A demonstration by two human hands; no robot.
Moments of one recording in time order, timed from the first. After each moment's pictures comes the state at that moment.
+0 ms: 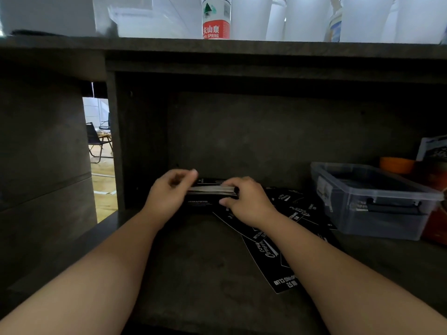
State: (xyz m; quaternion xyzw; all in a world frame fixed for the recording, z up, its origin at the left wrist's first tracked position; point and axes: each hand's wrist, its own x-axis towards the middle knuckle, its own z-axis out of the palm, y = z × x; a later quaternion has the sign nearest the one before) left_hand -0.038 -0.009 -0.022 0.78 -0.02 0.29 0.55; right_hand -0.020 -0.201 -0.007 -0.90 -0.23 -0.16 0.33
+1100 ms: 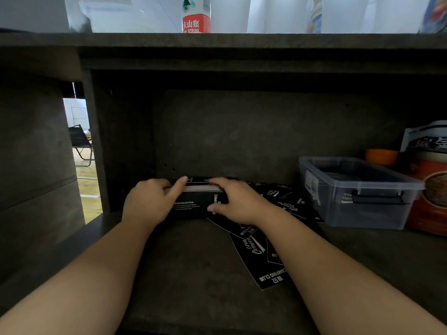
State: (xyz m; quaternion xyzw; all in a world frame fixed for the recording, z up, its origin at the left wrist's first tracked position) left_hand -0.041 -0.011 -0.022 0.92 0.06 0.33 0.22; right_hand -0.015 -0.213 -0.004 -0.93 -0.27 -0.11 0.22
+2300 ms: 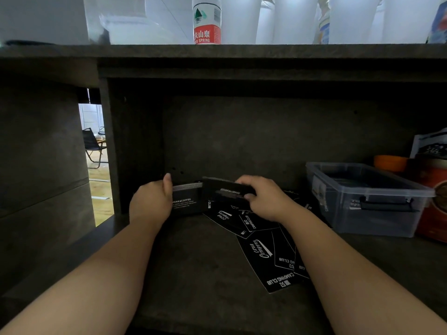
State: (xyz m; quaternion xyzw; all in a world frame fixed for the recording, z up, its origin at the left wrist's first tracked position) left_hand -0.028 0.003 -0.028 0.89 0.10 0.38 0.24; right_hand -0.019 -0.245 0.011 -0.91 -0.26 -0.15 0.28
